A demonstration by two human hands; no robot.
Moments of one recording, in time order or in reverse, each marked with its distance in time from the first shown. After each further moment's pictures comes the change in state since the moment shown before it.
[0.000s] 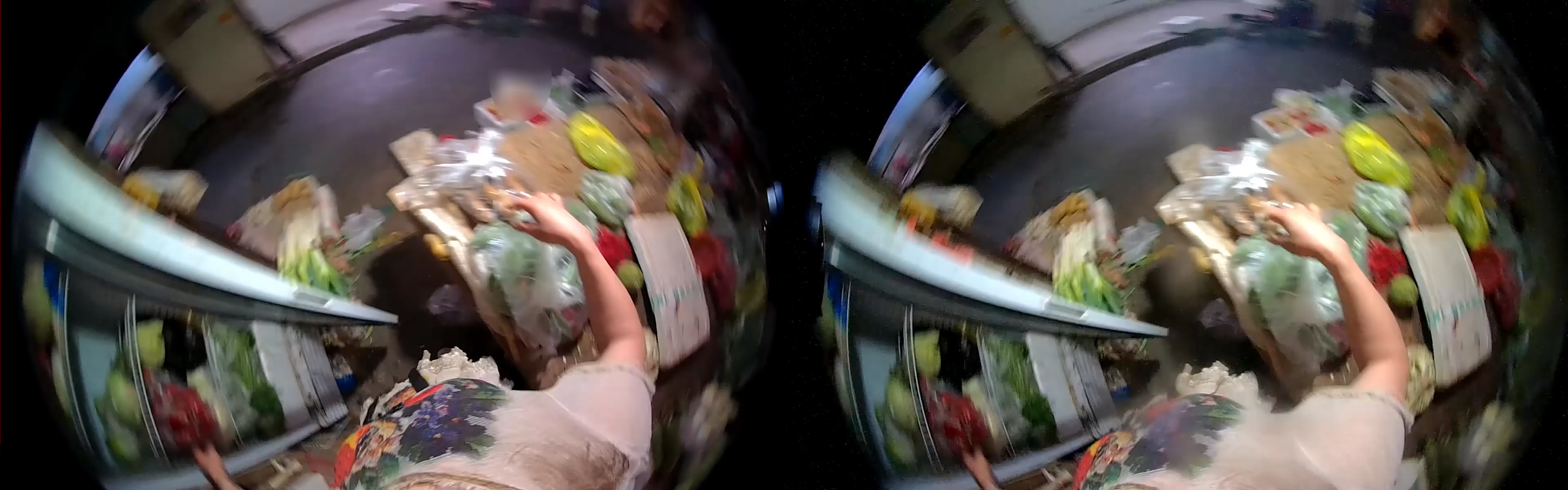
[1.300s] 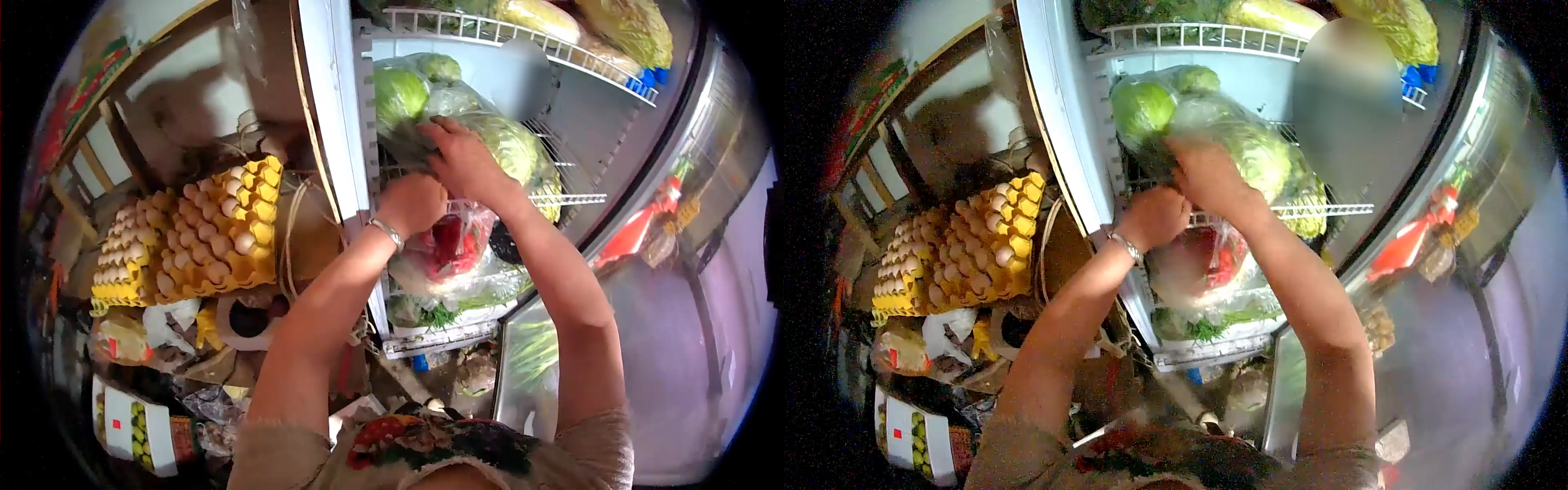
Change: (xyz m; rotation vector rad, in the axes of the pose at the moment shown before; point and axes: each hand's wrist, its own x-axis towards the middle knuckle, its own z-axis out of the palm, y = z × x) left_hand 0.112 -0.032 -0.113 0.375 0.209 -0.133; right_hand 0.093 -0.961 0.154 0.480 0.026 -1.905
